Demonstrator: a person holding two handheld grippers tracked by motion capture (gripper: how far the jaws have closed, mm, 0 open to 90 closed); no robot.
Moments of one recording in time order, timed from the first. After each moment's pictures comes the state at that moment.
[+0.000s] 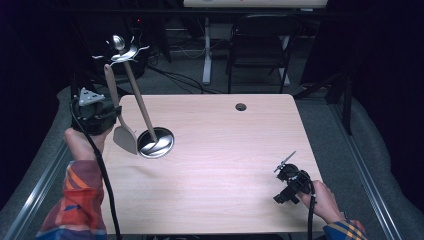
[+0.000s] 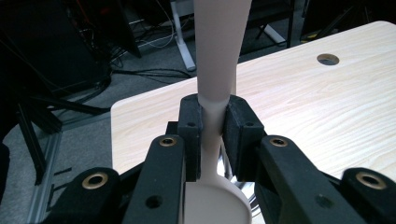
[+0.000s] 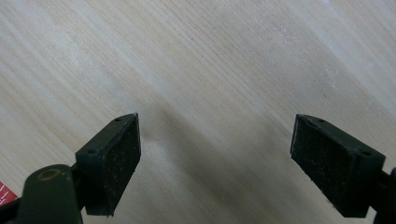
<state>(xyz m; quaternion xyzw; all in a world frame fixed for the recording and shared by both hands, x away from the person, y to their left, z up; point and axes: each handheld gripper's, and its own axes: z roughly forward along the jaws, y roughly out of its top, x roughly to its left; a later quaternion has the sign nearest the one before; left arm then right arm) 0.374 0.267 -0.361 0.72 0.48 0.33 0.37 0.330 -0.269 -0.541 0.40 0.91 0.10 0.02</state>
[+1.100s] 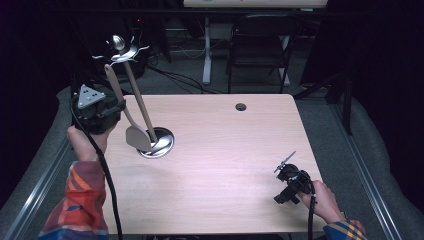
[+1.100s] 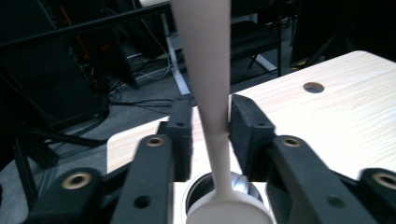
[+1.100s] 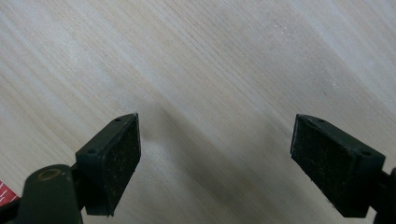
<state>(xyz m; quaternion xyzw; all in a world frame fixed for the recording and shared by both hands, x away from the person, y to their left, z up) 0.368 0.256 -0.350 0.71 0.44 0.36 0.41 0.331 -0.269 -0.539 0.40 0.91 0.08 0.02</state>
